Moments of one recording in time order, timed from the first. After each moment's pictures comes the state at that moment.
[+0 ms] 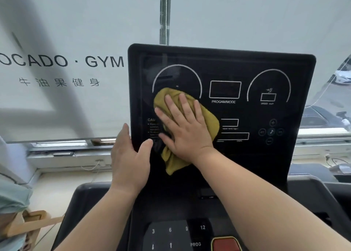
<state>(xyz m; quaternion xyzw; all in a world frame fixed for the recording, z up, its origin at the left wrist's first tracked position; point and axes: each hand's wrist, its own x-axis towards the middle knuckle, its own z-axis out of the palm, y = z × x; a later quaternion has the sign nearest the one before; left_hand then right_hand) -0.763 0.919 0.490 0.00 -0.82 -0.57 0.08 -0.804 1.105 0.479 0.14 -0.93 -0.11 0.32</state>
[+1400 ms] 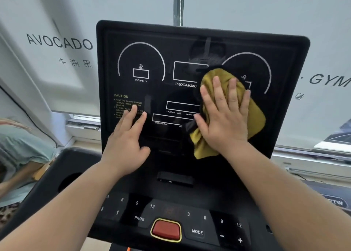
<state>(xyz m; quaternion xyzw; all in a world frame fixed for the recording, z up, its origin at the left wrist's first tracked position) -0.721 1.011 0.475 -0.08 -0.98 -0.20 0.05 -0.757 1.285 0.487 0.07 -0.94 -0.05 0.32</state>
